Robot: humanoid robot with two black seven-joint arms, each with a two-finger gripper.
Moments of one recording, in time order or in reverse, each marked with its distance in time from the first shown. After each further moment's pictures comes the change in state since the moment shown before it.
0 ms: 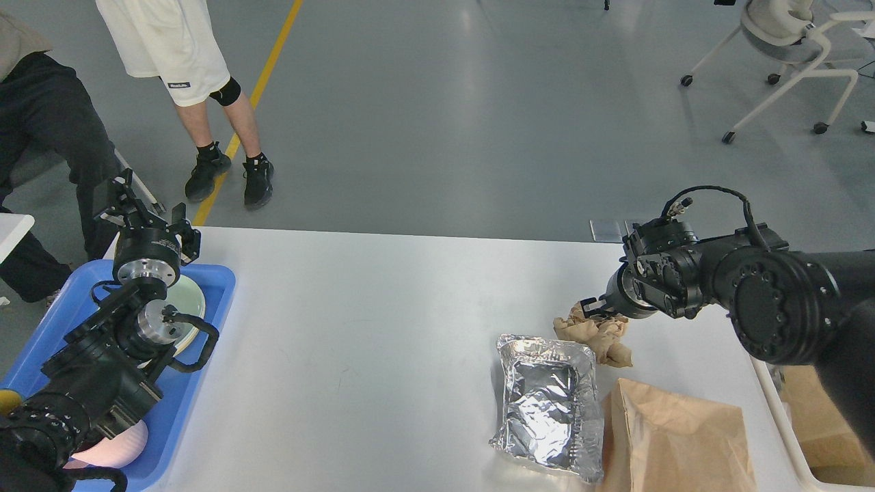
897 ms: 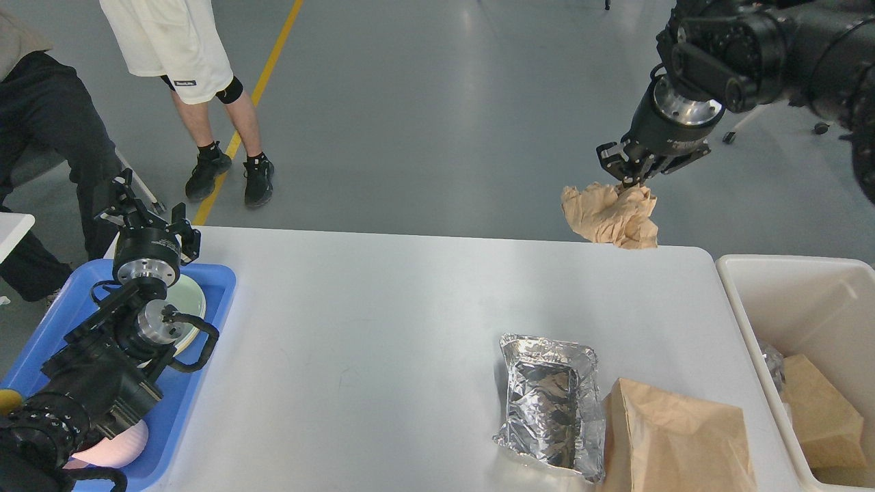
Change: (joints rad) left arm 0.000 0.000 0.000 0.000 0.000 0.000 0.000; right arm 0.601 -0.084 0.031 0.055 0.005 0.525 0.011
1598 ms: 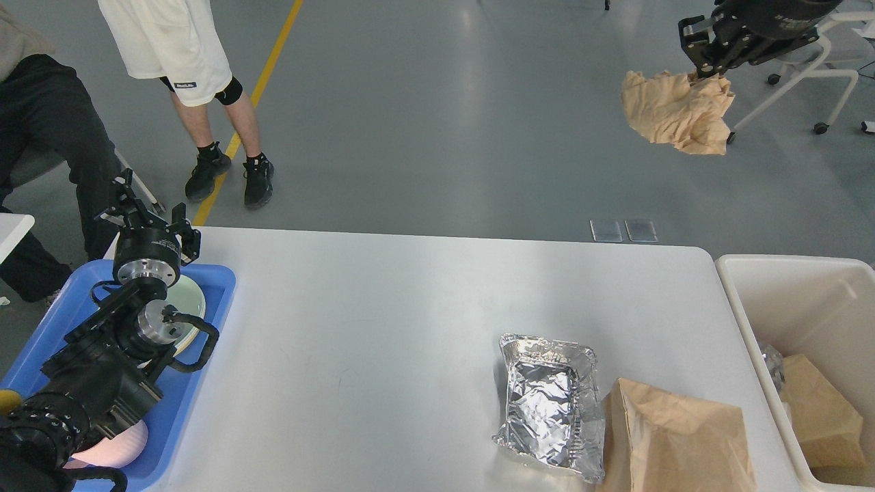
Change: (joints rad) left arm 0.000 0.000 0.000 0.000 0.000 0.000 0.000; right arm 0.193 -0.212 -0.077 0.028 -0.016 0.000 -0.005
